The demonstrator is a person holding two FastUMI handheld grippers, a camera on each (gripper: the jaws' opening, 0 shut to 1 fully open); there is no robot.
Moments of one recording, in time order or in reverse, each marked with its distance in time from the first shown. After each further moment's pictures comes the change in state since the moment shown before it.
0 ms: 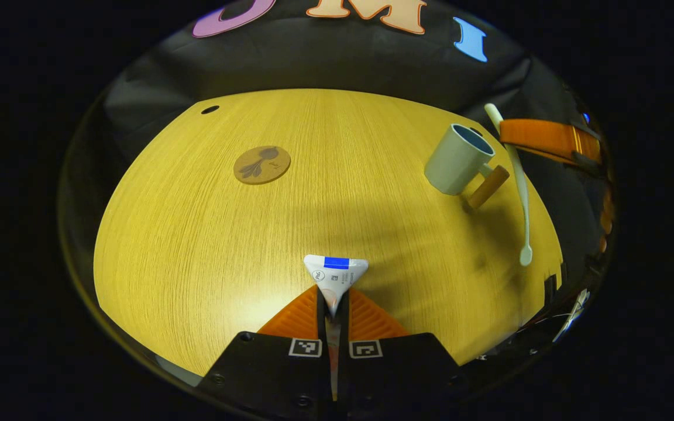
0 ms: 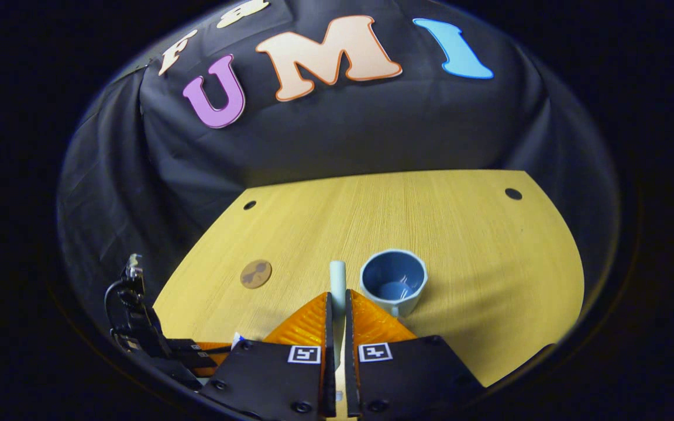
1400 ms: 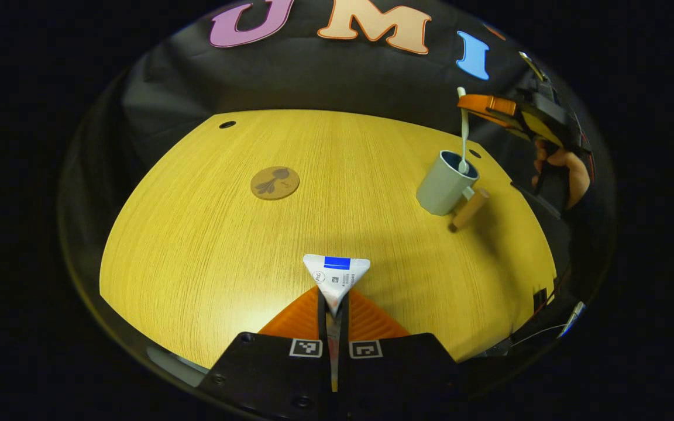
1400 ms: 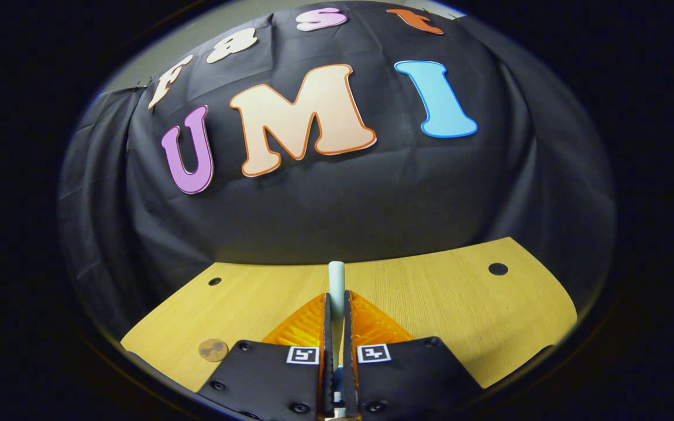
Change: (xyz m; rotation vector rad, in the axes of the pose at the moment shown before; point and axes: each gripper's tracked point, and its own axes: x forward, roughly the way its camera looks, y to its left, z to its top) left arm -0.010 0.000 0.015 -0.034 -0.130 0.026; right arm 0.063 -0.064 0.106 0.006 -0.362 -0.099
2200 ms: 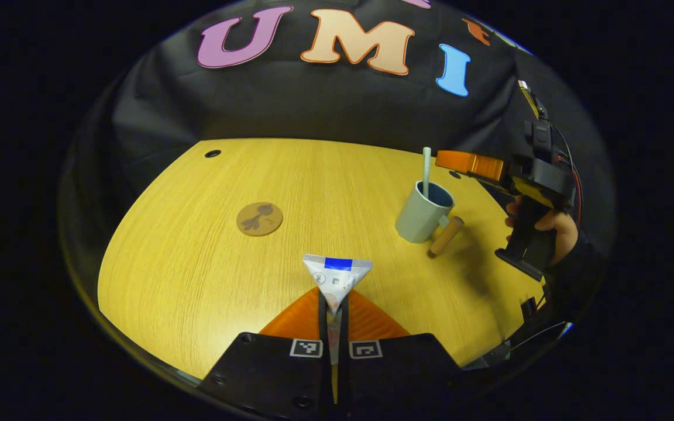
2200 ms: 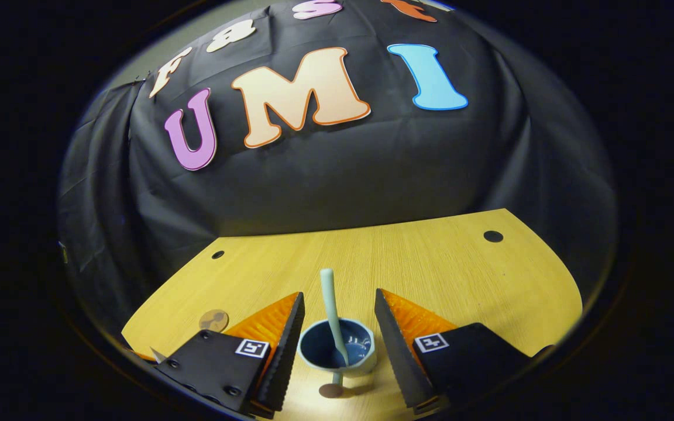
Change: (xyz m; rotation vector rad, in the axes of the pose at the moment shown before) left arm -0.008 -0.019 0.041 0.044 -0.146 -0.093; right arm -0.049 -0.009 -0.054 0.009 0.112 0.015
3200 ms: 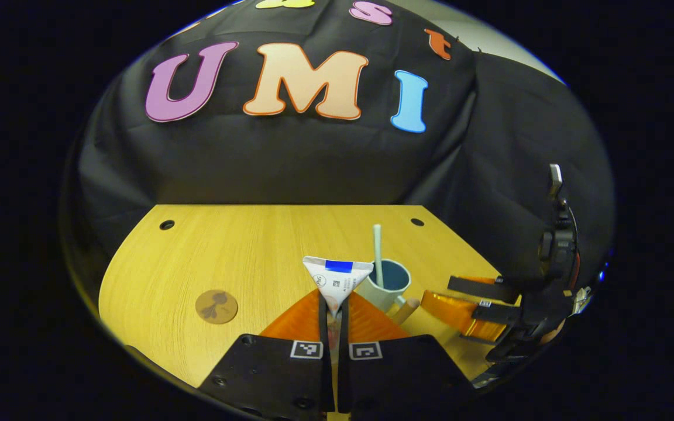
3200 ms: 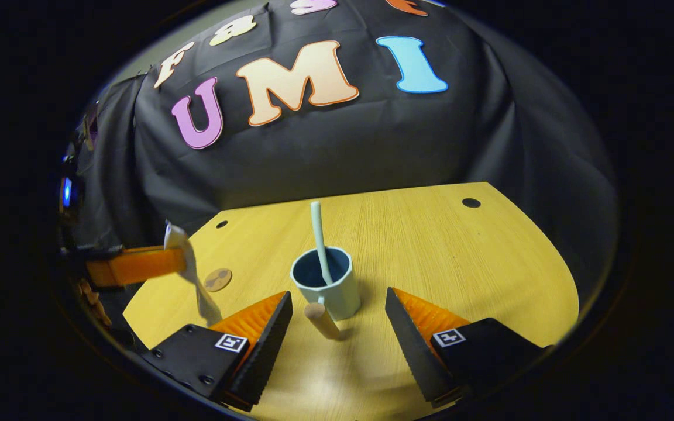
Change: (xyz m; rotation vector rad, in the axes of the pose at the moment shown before) left arm 0.031 -0.067 0.125 0.123 -0.224 -0.164; right arm -0.078 -0.025 -0.062 -0.013 0.105 -0.023
